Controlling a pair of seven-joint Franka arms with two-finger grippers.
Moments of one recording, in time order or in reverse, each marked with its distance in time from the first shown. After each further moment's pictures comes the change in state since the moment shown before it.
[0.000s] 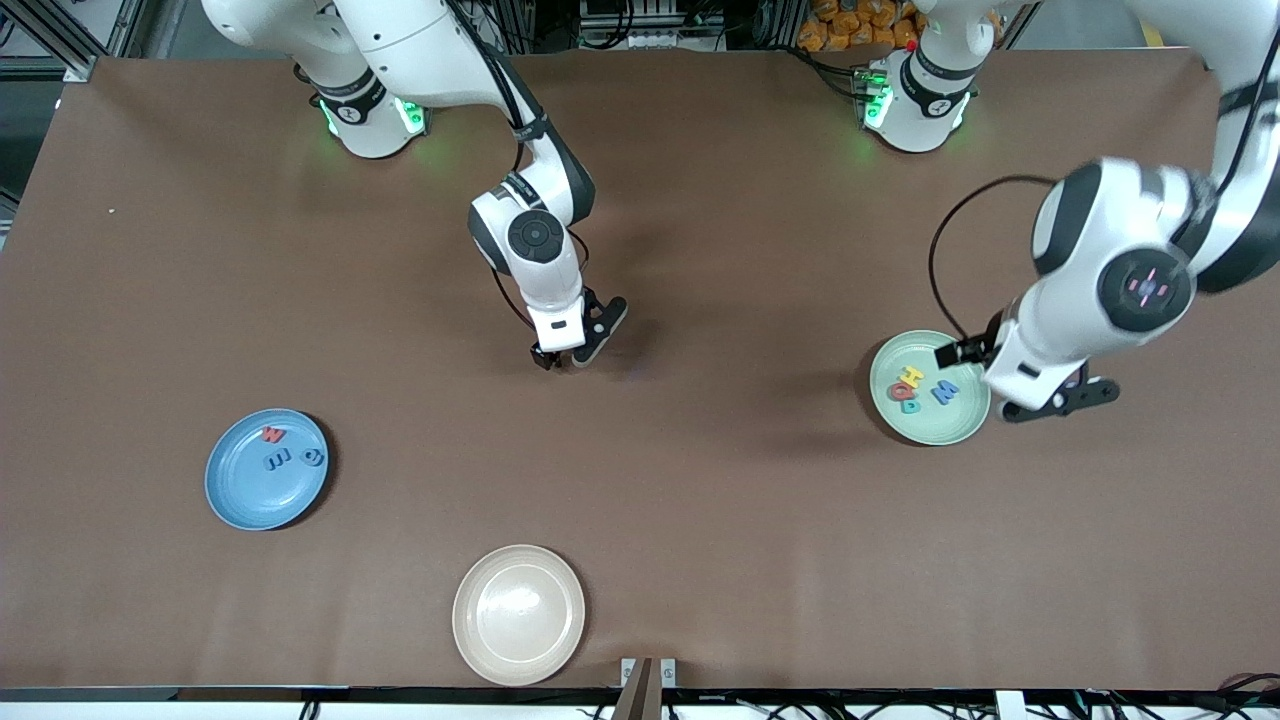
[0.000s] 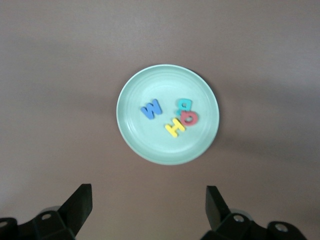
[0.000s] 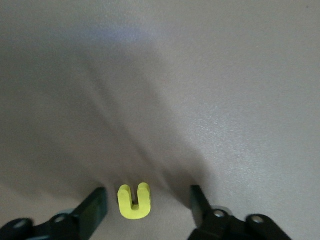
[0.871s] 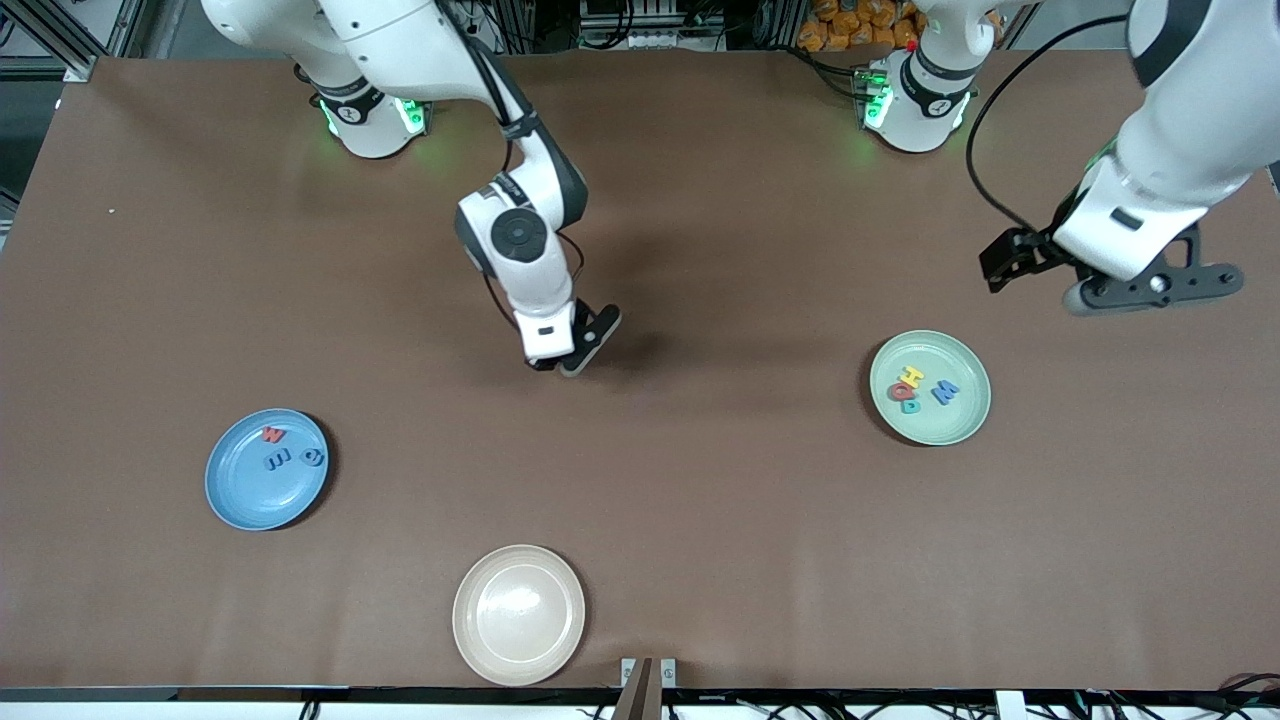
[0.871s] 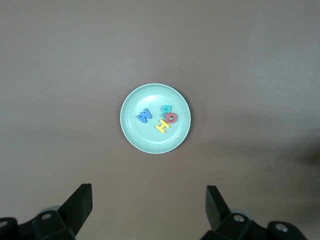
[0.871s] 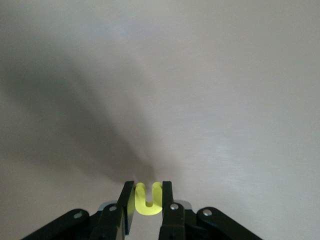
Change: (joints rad) left arm -0.062 -0.207 0.076 0.117 -0.098 -0.123 0.193; right arm -0.057 -0.051 -0.020 0.026 0.001 0.001 0.008
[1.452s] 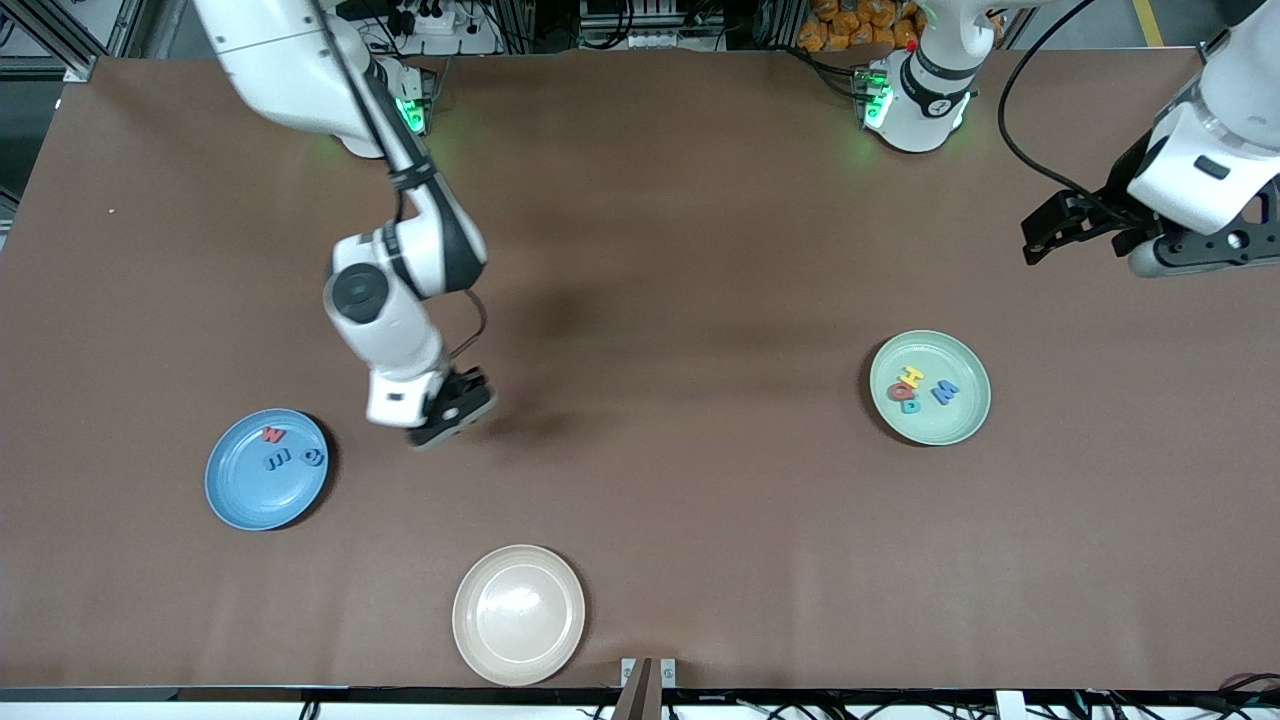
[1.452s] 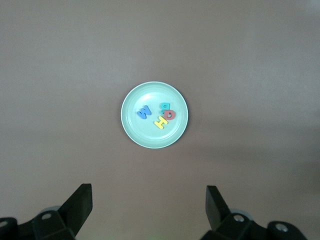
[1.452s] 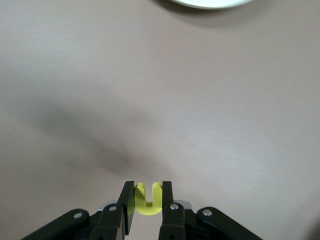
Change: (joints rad) left arm -0.086 -0.052 0.150 0.017 -0.065 -0.030 0.037; right arm -0.312 -0.042 -0.008 0.026 0.000 0.000 -0.007
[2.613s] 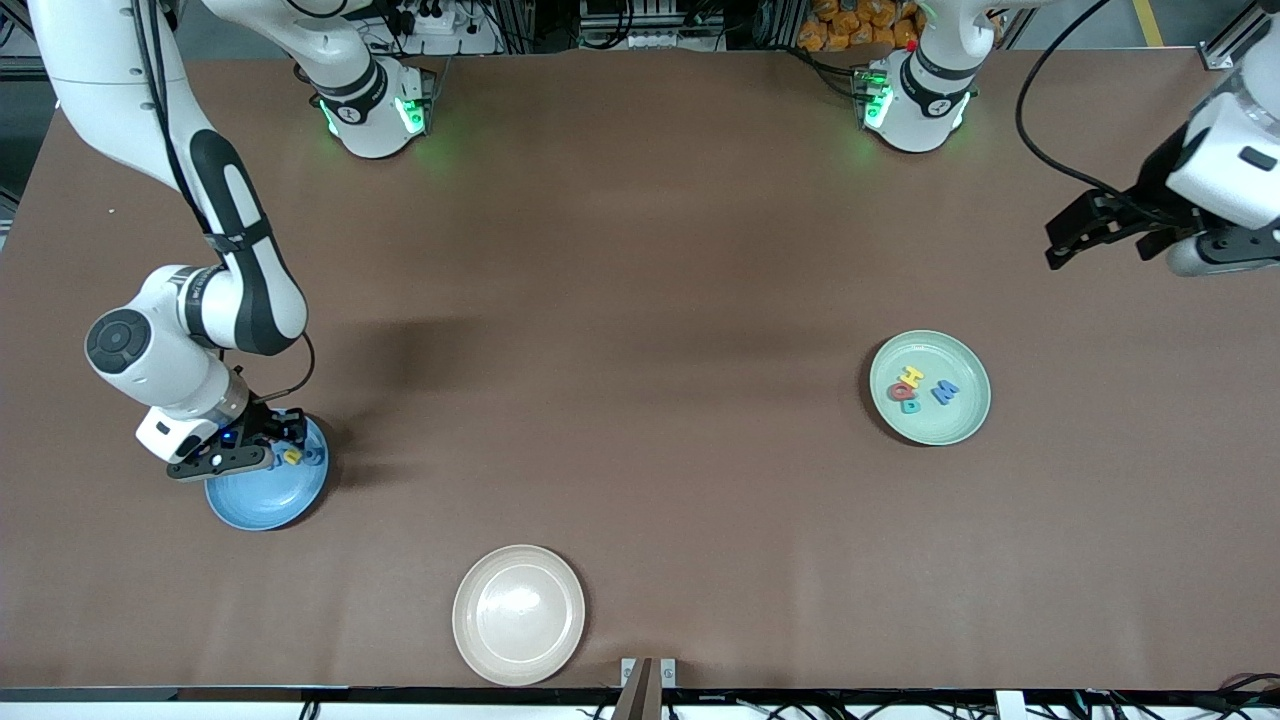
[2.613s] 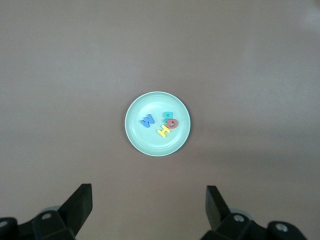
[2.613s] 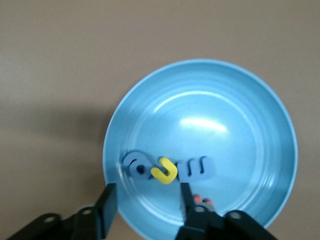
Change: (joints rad) left arm -0.010 0.019 0.051 0.040 0.000 0.000 0.032; right arm -0.382 0.000 0.004 0.006 0.005 -0.106 0.011
